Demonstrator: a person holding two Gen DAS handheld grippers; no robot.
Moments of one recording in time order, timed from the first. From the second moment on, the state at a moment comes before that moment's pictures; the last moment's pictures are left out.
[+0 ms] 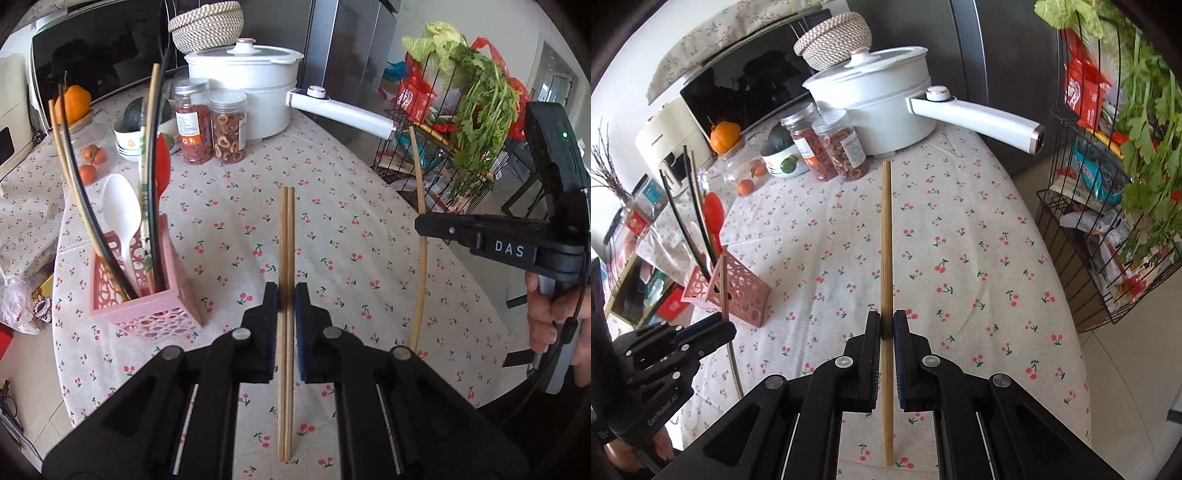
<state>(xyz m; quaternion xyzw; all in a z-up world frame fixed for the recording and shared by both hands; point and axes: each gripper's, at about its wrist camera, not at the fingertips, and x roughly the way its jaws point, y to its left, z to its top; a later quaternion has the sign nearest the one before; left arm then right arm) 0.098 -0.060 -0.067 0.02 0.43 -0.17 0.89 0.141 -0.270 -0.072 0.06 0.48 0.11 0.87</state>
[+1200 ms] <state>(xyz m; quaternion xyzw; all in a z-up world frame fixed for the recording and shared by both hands) 0.079 0.044 0.022 -0.06 0.09 -0.09 0.99 0.121 -0.148 0.036 0.05 0.32 0.25 0.91</state>
